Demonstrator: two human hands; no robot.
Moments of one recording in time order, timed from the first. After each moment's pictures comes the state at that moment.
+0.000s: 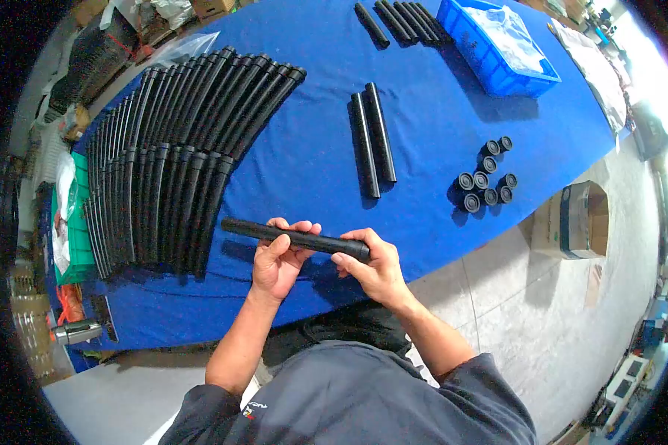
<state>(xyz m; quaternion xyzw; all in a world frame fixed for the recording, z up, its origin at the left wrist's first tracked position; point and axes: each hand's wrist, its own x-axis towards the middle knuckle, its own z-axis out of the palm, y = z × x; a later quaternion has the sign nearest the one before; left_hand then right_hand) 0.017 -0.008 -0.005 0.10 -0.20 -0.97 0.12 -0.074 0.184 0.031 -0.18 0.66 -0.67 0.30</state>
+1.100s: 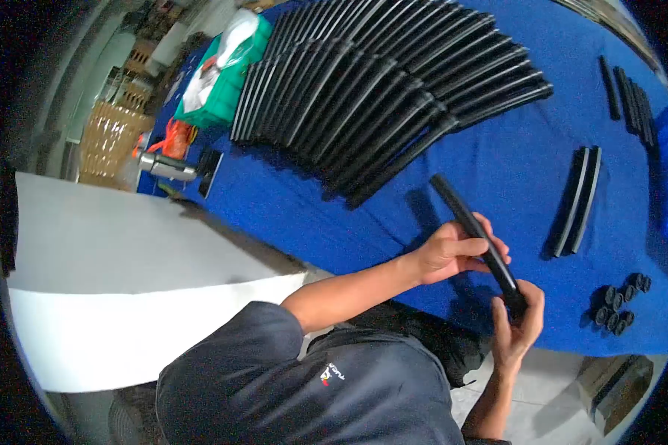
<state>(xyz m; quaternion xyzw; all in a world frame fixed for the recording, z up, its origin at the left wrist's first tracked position) 0.013 -0.005 -0.007 0.08 -0.22 -0.97 0.08 -0.070 0.202 0.031 -0.32 0.74 -0.56 0.16</state>
